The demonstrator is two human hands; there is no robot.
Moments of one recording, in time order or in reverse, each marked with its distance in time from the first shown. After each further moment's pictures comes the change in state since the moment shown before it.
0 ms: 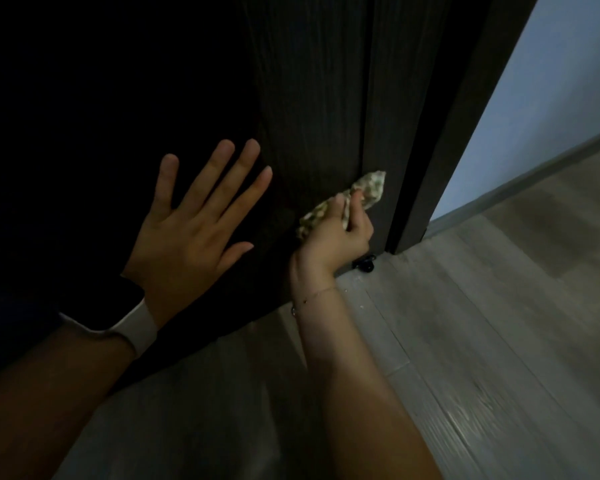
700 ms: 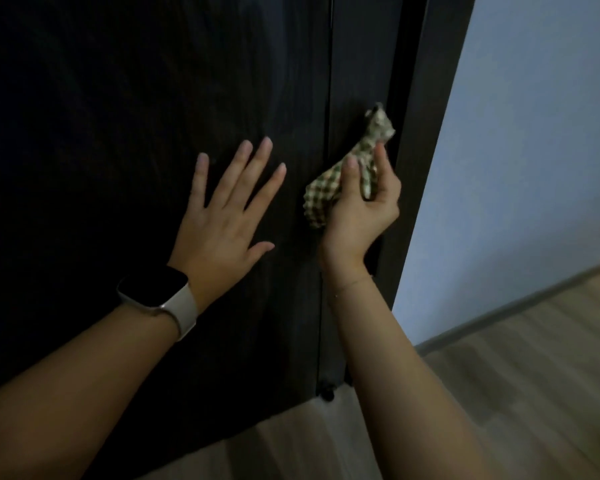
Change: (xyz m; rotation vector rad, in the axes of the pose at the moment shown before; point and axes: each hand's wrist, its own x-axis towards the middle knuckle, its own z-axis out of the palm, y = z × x) left_hand 0.113 -0.119 -0.149 -0.166 0.206 -0.353; right_hand -0.067 -0.255 0.125 0.096 -0.598 -0.602
